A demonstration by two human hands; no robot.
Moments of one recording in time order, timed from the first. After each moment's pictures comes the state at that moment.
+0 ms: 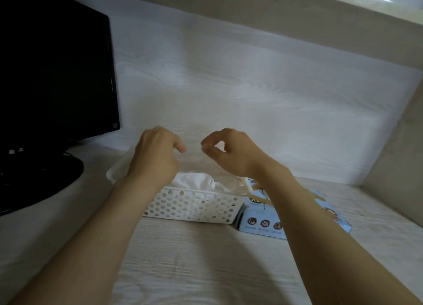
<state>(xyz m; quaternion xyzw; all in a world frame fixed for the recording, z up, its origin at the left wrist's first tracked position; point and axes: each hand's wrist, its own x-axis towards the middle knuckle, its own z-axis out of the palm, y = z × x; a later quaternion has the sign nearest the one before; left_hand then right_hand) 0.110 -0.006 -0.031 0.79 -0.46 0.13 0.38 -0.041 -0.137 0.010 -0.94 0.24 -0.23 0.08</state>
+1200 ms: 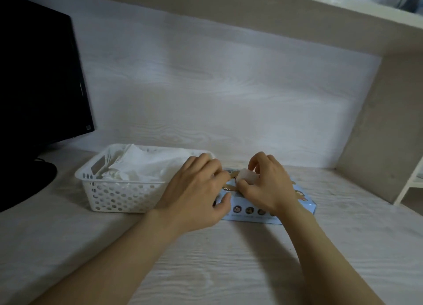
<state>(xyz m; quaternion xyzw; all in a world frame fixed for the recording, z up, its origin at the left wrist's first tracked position) 0.009 -0.034 -0.082 0.56 -0.73 0.28 0.29 -0.169 -0.156 -0.069 -0.84 0.42 -0.34 0.06</state>
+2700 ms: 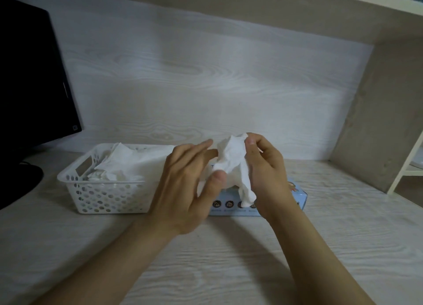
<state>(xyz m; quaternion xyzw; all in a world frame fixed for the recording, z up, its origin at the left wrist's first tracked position) -0.007 -0.022 -0.074 0.52 -0.69 0.15 0.48 -0.161 -0.110 -0.046 -0.62 0.23 -0.55 0.51</state>
